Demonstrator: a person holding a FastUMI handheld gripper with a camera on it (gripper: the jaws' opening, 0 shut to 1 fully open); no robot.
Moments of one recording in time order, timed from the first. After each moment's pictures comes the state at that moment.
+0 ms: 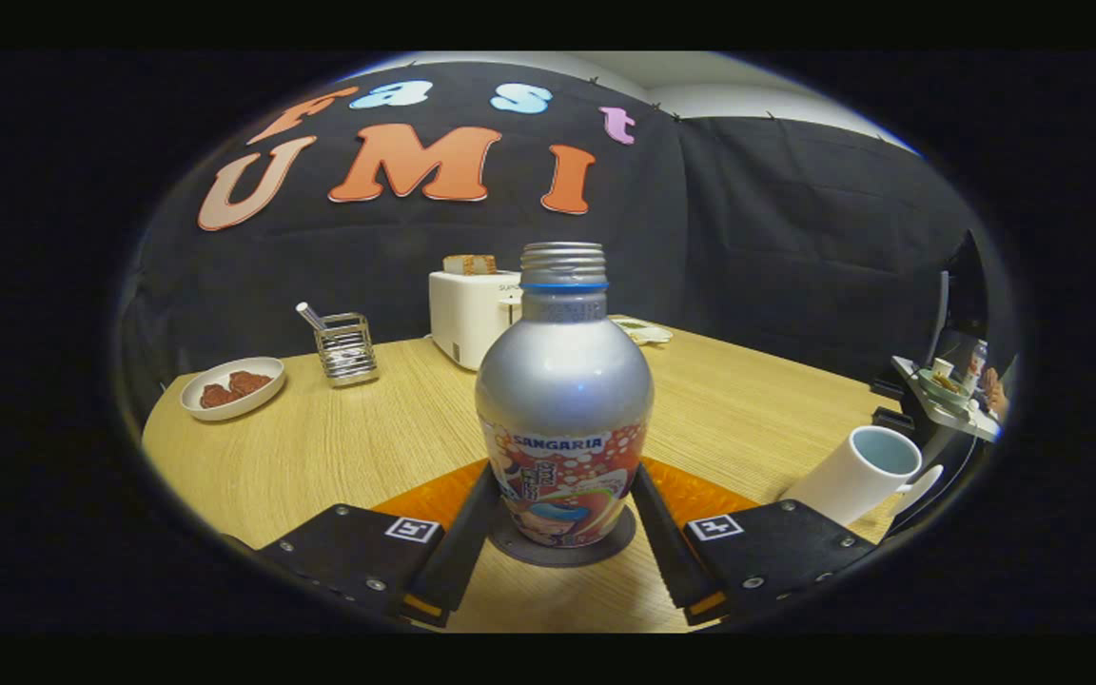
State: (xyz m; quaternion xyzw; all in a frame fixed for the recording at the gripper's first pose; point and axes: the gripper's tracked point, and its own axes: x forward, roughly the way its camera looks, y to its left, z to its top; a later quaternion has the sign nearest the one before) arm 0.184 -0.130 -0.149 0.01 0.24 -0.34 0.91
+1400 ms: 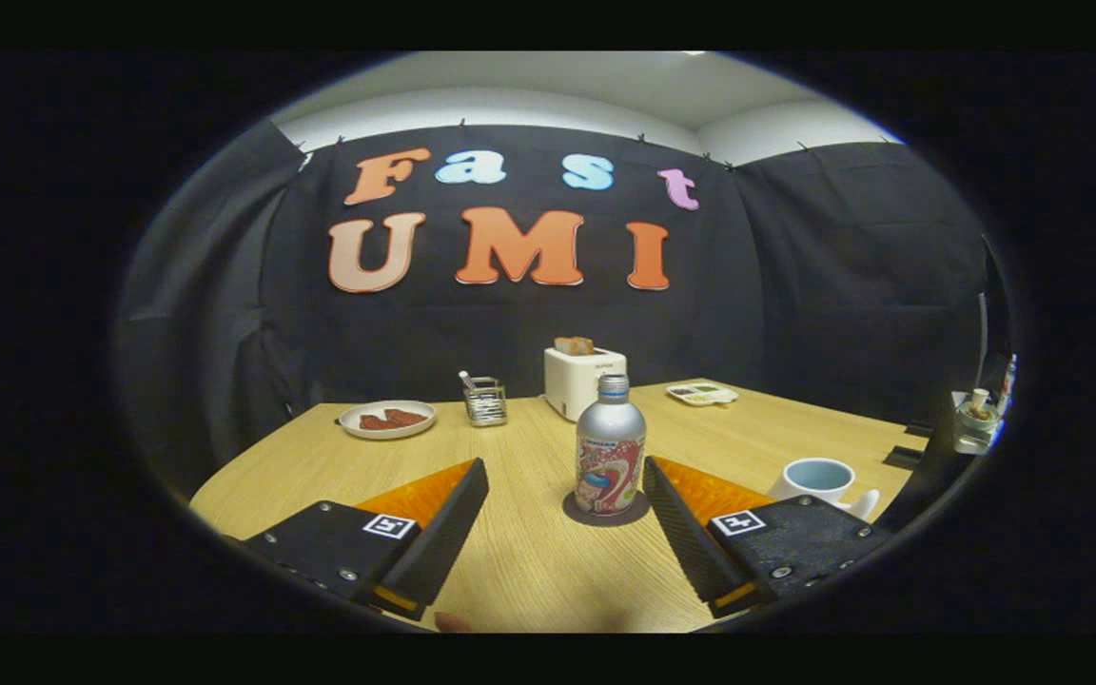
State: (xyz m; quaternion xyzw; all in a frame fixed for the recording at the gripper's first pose) arm 0.083 -0.048 -0.026 0.01 0.10 -0.17 0.98
